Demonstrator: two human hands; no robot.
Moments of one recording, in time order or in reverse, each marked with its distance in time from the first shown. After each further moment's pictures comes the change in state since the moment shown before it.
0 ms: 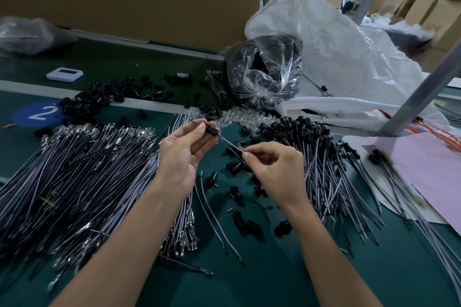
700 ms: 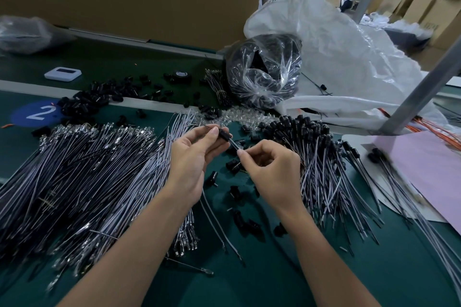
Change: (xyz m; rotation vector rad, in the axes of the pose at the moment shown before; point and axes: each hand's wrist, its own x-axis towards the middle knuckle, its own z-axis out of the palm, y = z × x) left_hand -0.008 -0.013 0.008 0.084 -0.061 0.024; right_hand -0.005 0.000 0.011 -0.019 0.081 -0.024
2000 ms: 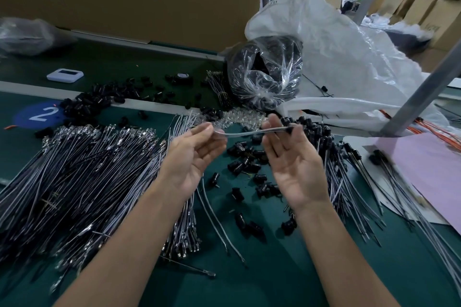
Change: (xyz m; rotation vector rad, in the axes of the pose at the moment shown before) left_hand 0.000 0.021 -0.007 -0.077 -0.050 -0.160; right_hand 0.015 -0.005 -0.028 1.417 -0.078 0.522
